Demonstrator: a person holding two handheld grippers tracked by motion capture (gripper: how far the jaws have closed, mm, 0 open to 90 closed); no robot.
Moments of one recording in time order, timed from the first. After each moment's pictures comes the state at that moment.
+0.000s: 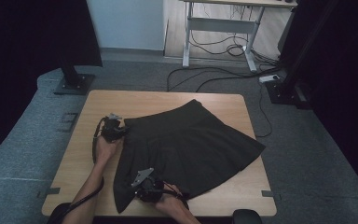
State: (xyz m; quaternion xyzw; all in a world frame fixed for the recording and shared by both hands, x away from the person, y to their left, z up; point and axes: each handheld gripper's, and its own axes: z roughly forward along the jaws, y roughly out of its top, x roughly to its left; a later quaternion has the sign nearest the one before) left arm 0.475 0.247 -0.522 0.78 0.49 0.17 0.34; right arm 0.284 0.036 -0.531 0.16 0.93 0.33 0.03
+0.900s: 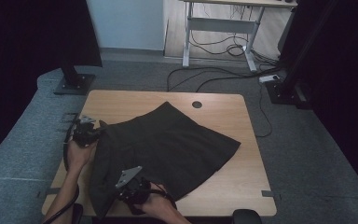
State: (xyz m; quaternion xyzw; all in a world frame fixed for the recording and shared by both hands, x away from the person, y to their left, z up) left arm 0.429 0.311 -0.478 0.77 0.50 0.22 0.34; right arm 0.267 0.067 -0.487 0.12 0.91 0.40 0.00
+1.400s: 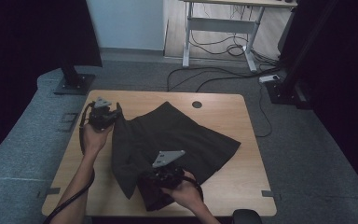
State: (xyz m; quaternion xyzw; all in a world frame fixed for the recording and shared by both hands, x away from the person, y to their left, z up) left arm 0.455 0.249 -0.422 0.76 0.44 0.24 0.40; right arm 0.289 -0.027 -0.439 0.19 0.86 0.47 0.03
